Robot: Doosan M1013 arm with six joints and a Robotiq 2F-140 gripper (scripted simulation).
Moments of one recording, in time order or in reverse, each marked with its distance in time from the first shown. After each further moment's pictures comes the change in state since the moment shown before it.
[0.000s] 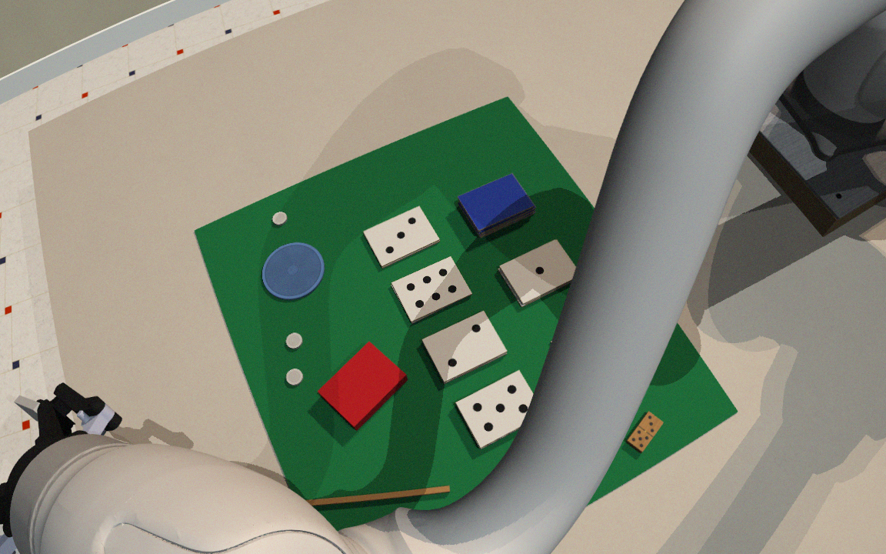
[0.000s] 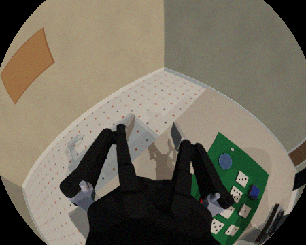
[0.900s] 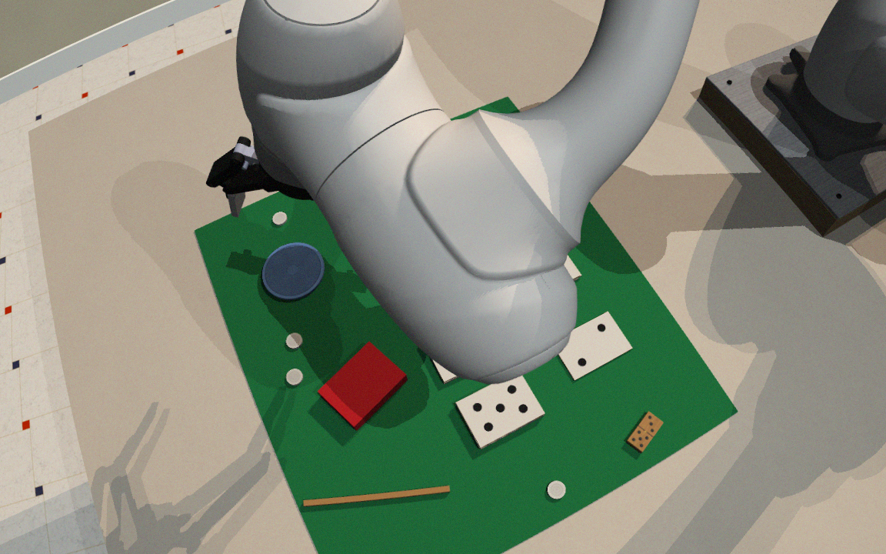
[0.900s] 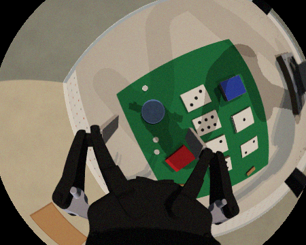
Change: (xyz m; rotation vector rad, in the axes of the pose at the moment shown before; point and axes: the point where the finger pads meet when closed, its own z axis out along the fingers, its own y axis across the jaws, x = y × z) arm -0.083 0.382 -0.012 -0.607 -0.342 1.128
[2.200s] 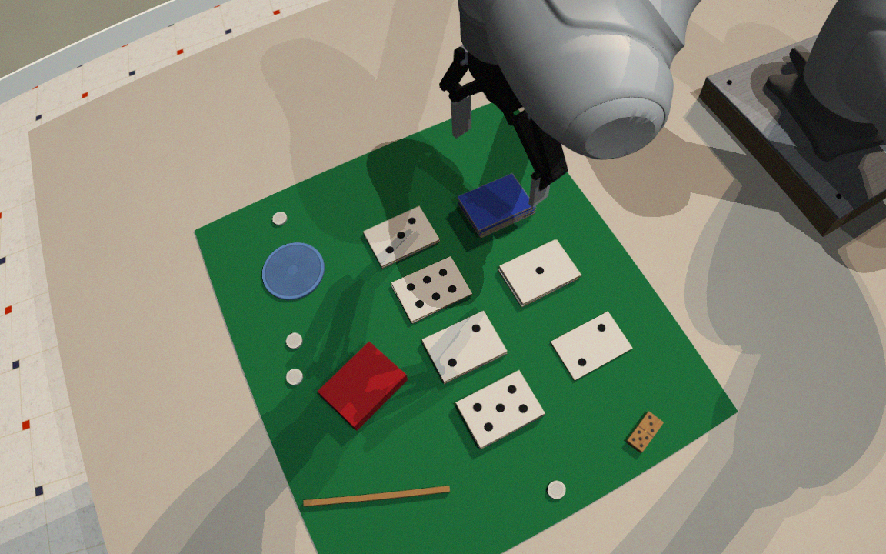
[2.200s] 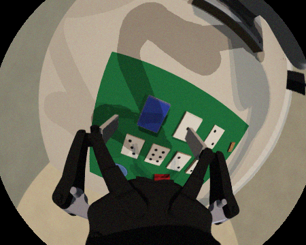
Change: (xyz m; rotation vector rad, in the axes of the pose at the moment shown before) arm 0.163 0.214 0.014 -0.373 -0.042 0.663
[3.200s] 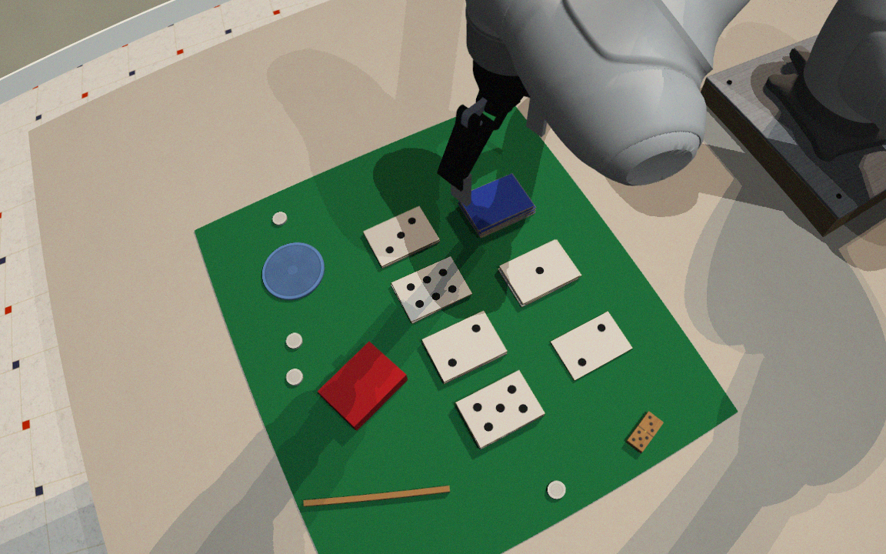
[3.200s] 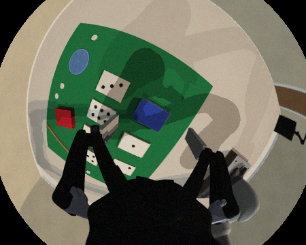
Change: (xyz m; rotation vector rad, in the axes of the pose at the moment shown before) arm 0.002 0.000 -0.001 0.028 0.074 -1.688
